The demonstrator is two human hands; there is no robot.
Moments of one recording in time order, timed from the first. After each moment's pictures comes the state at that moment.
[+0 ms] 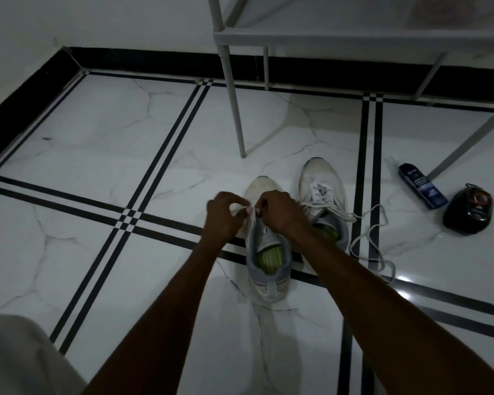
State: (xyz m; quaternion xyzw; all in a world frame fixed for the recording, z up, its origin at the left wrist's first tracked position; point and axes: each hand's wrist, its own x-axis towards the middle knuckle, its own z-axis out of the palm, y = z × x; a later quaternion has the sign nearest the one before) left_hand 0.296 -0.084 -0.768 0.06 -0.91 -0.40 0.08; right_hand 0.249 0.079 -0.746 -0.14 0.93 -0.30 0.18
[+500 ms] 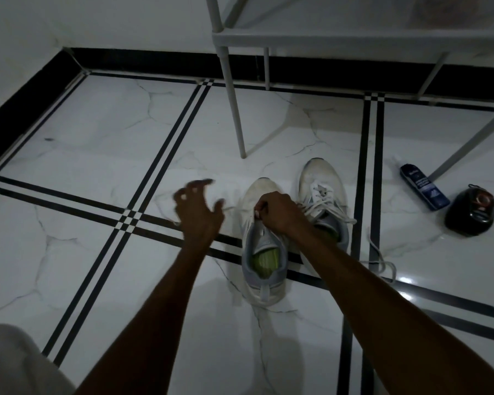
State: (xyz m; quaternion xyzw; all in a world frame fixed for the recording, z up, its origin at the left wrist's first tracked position) left_hand 0.302 -0.113 -0.761 0.16 -0.94 -0.27 0.14; right_hand 0.249 0.081 -0.739 -0.13 0.91 -0.33 0.21
